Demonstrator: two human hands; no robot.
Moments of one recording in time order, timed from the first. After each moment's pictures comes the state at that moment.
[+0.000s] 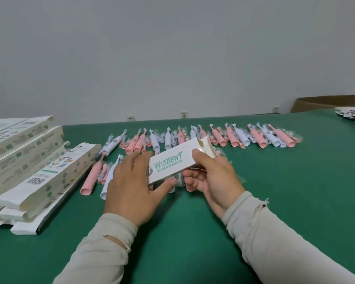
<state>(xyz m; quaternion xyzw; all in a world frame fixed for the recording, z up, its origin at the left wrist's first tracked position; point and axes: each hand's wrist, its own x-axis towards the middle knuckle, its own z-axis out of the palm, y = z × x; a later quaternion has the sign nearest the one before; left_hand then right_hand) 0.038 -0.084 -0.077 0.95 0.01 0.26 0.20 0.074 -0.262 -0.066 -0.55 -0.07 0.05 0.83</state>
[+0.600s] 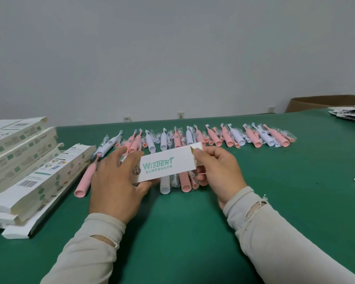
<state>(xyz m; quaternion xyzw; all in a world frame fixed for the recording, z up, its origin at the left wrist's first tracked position) 0.042 -0.070 -0.075 0.94 0.03 0.31 0.15 0.082 -0.278 -0.062 -0.65 -0.04 -0.05 0.76</state>
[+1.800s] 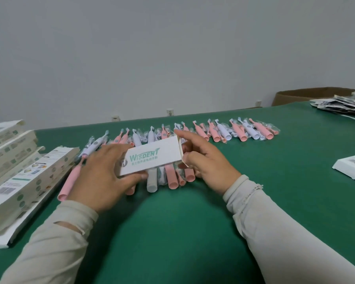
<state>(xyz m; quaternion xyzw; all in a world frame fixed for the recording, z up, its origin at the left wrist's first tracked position) 0.060 -0.054 -0.057 0.94 -0.09 0.24 0.22 0.101 -0.307 -0.062 -0.70 -0.30 -0.03 0.65</state>
